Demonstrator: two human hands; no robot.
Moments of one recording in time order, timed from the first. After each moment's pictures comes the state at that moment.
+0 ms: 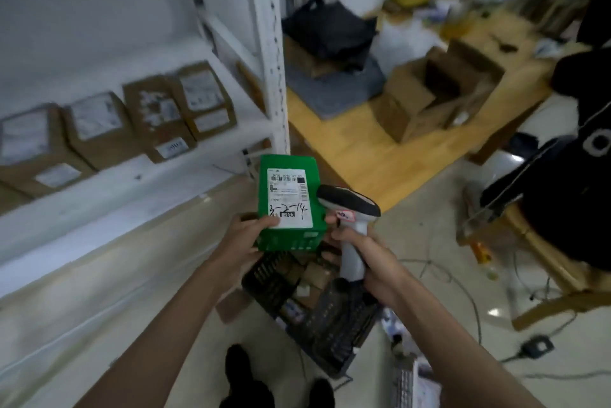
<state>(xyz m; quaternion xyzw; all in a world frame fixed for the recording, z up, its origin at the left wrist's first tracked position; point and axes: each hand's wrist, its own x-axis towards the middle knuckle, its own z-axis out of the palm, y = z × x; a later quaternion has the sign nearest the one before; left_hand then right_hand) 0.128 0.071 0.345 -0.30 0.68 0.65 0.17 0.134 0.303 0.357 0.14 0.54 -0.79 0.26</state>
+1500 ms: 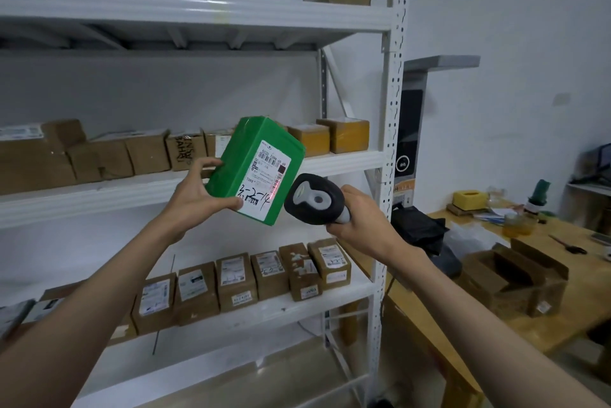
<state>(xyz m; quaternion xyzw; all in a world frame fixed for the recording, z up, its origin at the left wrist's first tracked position) 0.259 -0.204 0.735 -0.07 0.86 0.43 -0.28 0.186 0.099 0.710 -0.38 0.83 -0.36 -0.17</state>
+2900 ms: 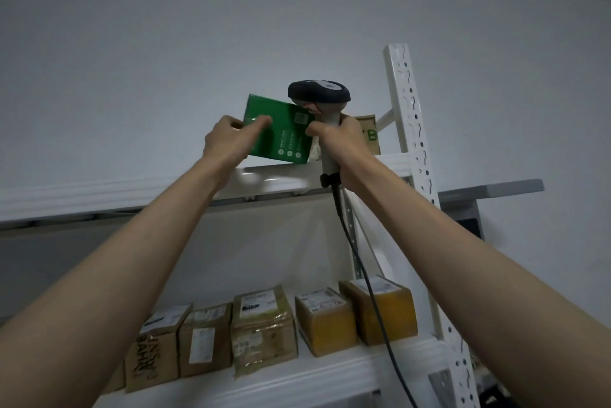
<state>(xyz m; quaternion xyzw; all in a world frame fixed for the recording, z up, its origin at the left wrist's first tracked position) 0.056 -0.144 1.077 -0.08 0.77 0.35 -0.53 -0.018 0.025 1.050 -0.38 0.54 -0.73 -0.19</state>
